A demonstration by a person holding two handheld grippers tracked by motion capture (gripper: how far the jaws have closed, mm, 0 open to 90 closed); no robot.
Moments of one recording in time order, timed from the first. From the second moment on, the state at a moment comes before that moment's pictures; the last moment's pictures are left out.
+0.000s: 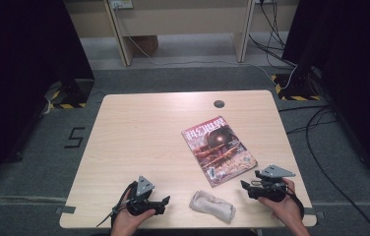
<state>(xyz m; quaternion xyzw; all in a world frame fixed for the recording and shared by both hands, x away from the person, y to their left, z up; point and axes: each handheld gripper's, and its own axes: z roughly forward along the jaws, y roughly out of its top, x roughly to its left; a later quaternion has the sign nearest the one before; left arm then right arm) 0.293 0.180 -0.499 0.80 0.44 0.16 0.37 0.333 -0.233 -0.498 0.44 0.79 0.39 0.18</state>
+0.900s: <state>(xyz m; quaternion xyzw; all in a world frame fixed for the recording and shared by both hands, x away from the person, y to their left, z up) 0.295 0.179 -0.500 0.80 0.44 0.16 0.37 0.319 -0.207 -0.487 0.39 0.80 0.42 0.16</state>
